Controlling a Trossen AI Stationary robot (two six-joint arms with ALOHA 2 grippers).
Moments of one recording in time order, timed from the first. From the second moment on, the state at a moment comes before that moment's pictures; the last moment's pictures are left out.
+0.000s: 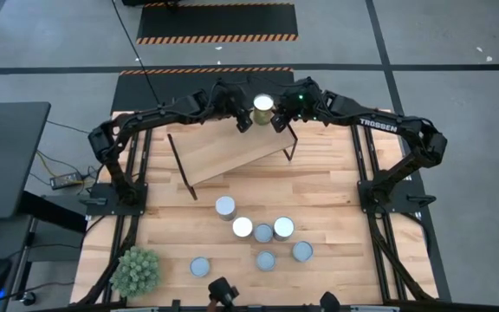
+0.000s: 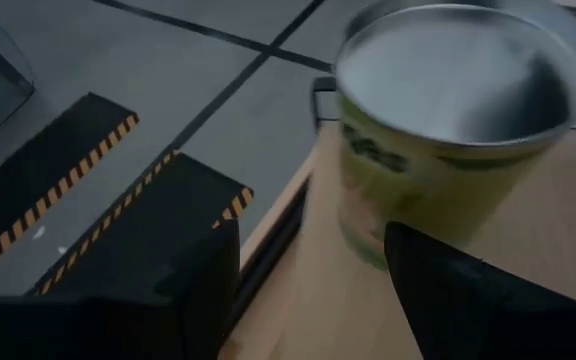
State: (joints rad) left arm 0.54 1.77 1.43 -0.23 -0.15 0.09; right arm -0.53 1.49 1.25 -0.38 0.13 0.18
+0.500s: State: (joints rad) left arm 0.59 1.76 1.43 -0.25 -0.09 0.15; right arm -0.54 1.49 1.25 -0.41 0.10 0.19
